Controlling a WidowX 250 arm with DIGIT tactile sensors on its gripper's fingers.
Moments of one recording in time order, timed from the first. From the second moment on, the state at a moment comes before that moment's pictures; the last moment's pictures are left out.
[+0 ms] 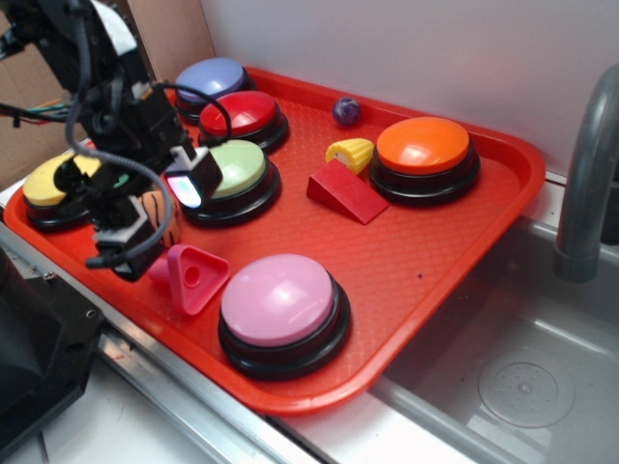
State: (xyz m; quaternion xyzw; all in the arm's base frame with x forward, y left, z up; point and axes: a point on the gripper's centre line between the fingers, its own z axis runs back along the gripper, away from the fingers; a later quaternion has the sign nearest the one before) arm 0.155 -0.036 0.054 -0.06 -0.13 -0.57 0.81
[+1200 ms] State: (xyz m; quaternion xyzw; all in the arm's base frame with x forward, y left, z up) arm 0.172 -0.052 0.016 -0.07 -0.13 -0.62 0.77
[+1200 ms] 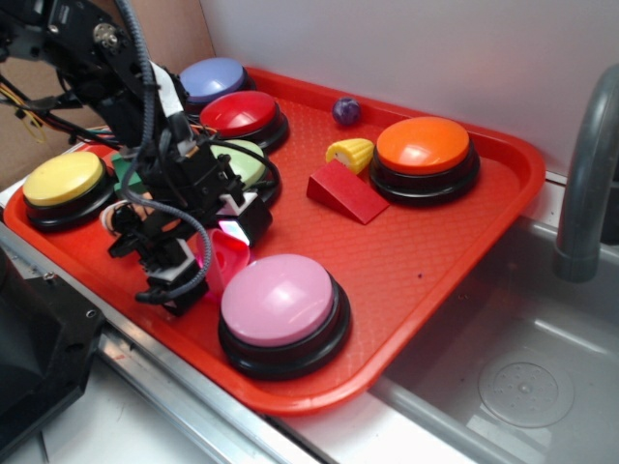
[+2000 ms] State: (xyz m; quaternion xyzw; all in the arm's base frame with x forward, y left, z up) arm 0.178 -0.051 0.039 -0.06 -0.14 -0.62 0.77
